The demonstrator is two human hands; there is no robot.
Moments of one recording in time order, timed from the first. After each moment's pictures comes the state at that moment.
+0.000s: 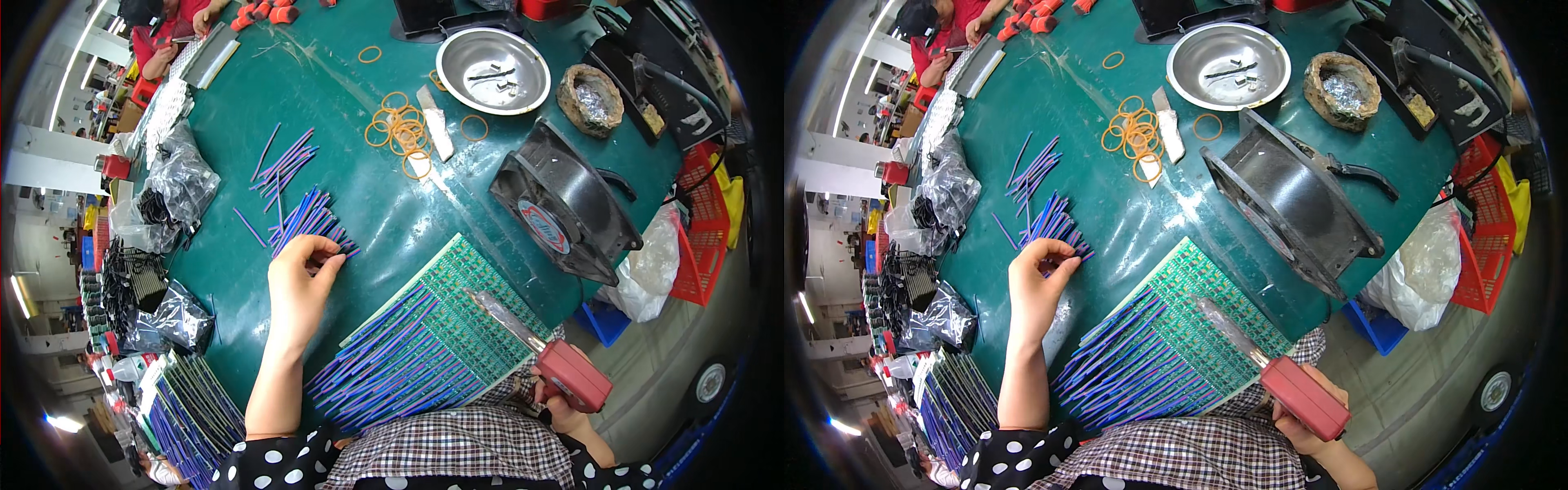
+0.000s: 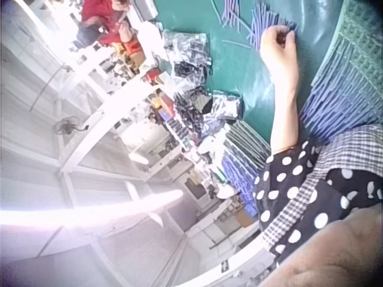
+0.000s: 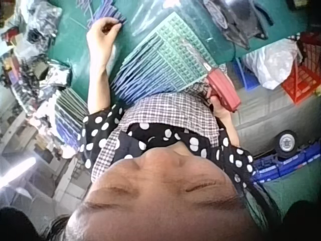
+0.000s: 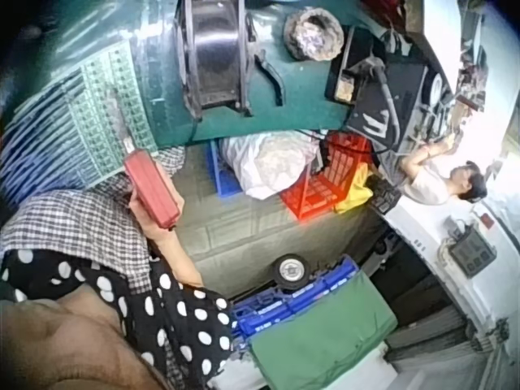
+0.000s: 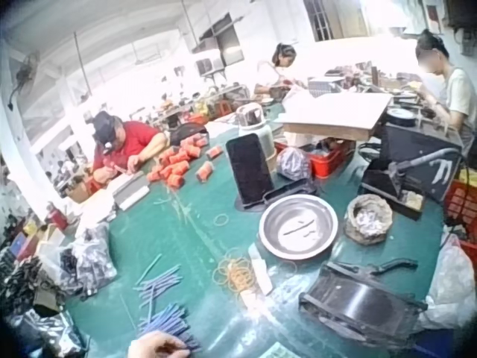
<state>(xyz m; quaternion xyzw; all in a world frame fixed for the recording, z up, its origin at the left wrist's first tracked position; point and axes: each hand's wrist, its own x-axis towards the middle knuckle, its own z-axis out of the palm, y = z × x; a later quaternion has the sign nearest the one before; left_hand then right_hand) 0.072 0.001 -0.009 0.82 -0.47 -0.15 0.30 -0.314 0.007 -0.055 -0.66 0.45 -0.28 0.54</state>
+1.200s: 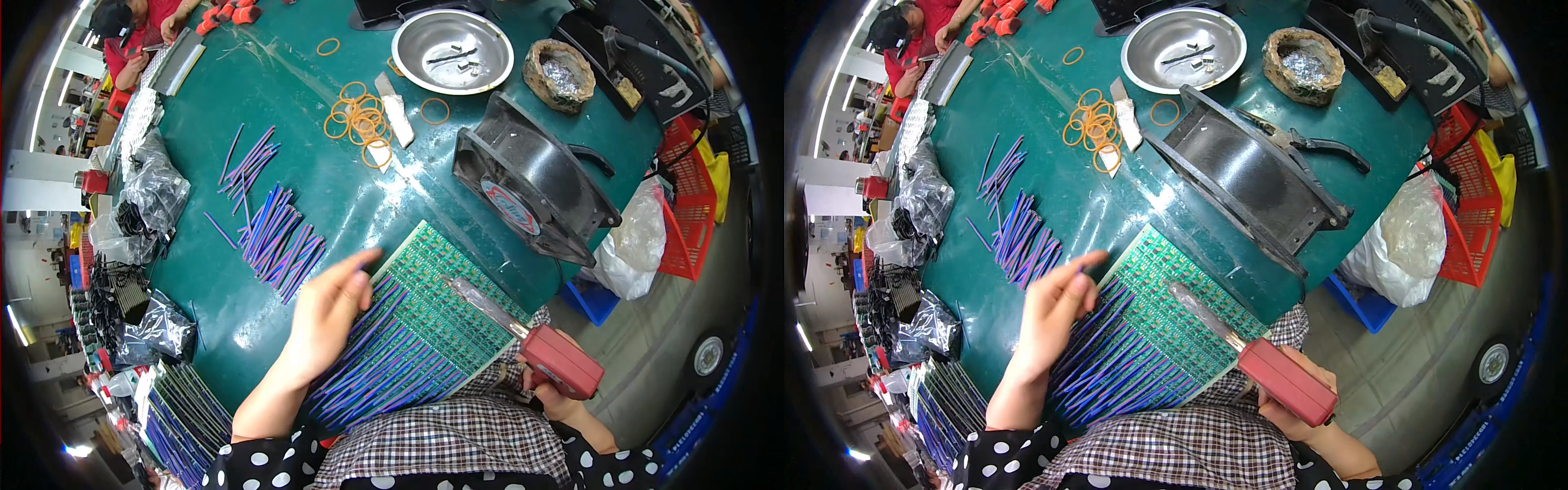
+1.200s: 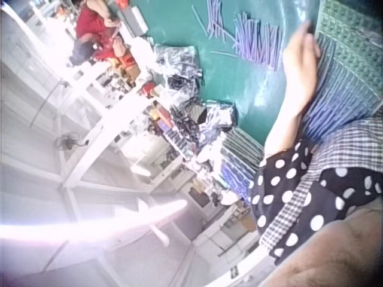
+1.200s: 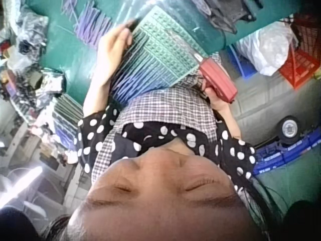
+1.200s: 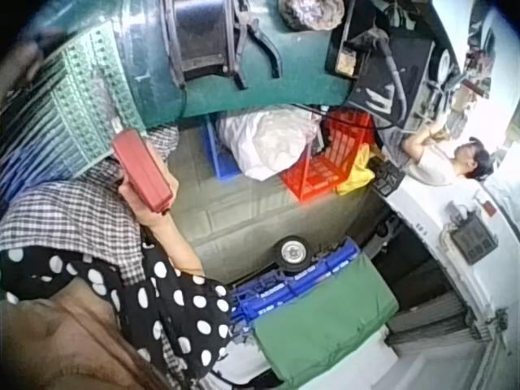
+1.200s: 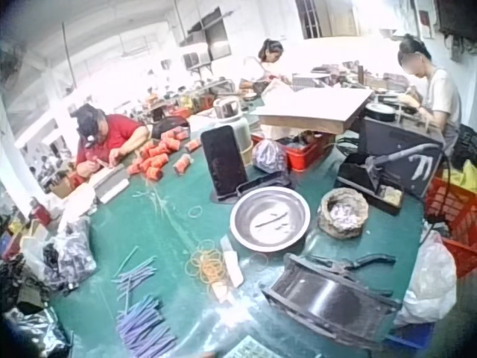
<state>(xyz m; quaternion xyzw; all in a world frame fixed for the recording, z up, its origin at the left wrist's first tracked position) 0.020 0.002 0.005 0.72 -0.39 -0.47 0.33 -0.316 0.014 -0.058 -0.62 0.51 -0.26 0.54</state>
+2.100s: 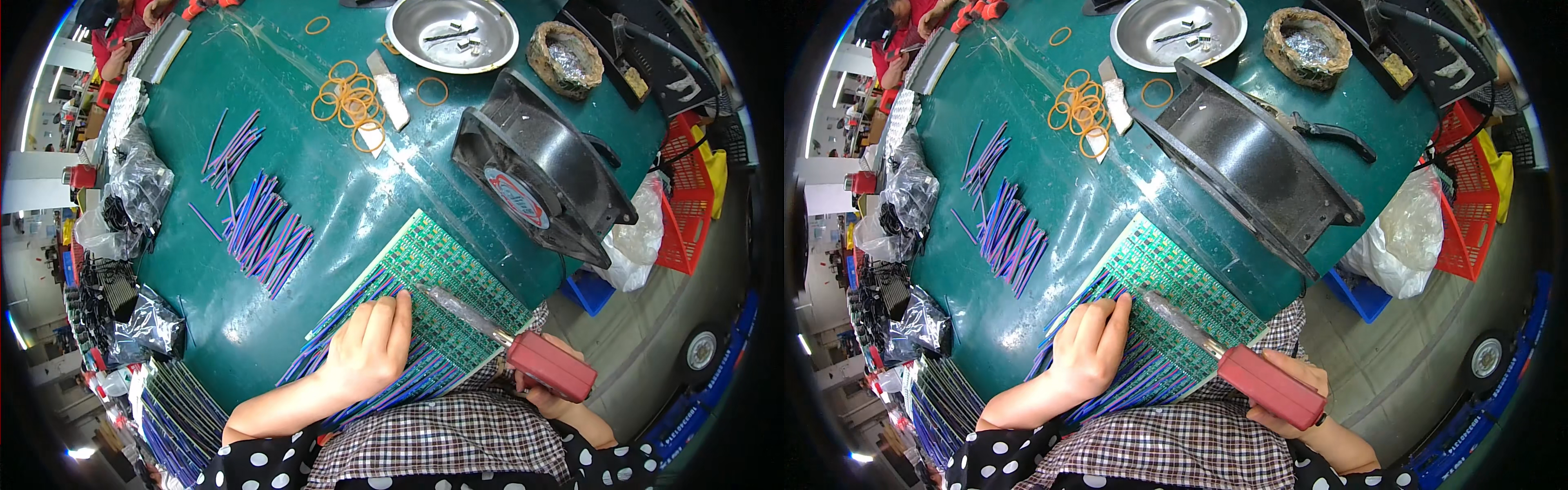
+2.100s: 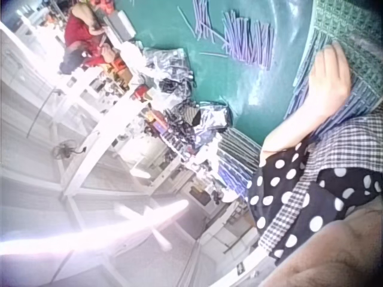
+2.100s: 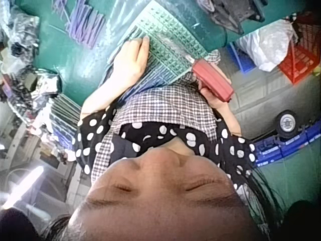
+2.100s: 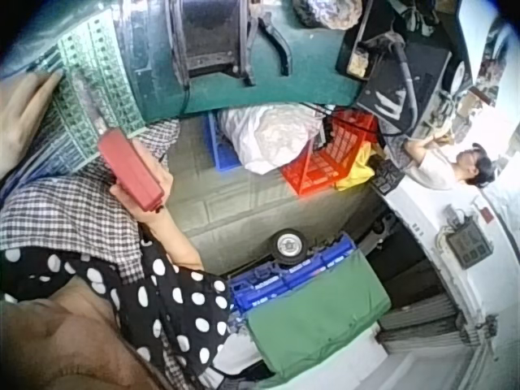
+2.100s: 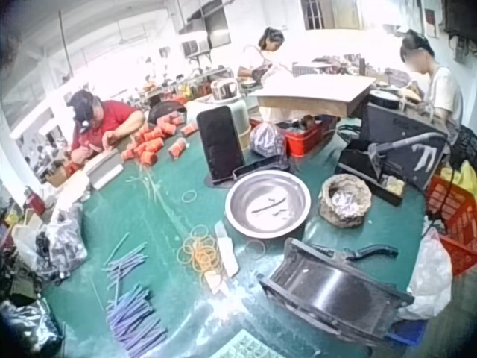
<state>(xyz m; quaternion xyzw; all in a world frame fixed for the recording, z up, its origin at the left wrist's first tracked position) -0.024 0.020 -0.014 0.62 -0.78 0.01 0.12 -0.318 -0.005 -0.053 -0.71 0.39 -0.22 0.55</state>
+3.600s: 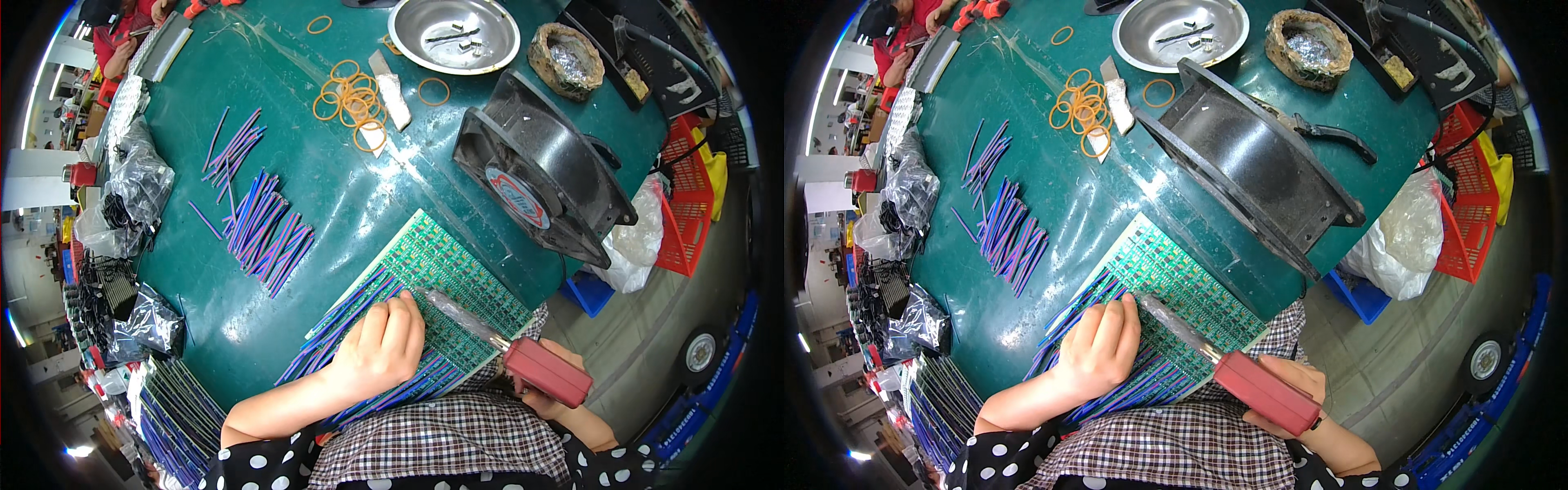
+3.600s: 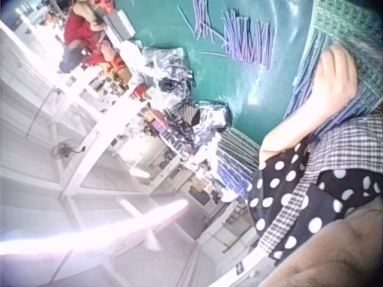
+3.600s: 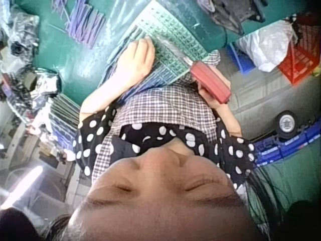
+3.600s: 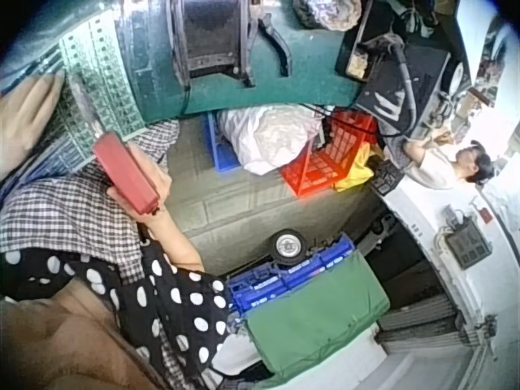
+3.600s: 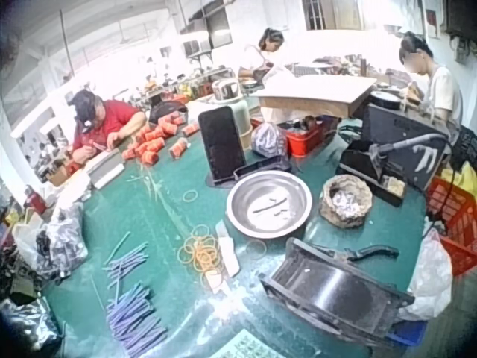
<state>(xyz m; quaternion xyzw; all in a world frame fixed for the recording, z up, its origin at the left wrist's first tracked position) -0.028 0.018 -0.015 0.55 -0.82 0.12 0.01 -0.310 -0.015 -0.048 -0.81 0.30 -0.29 0.40</state>
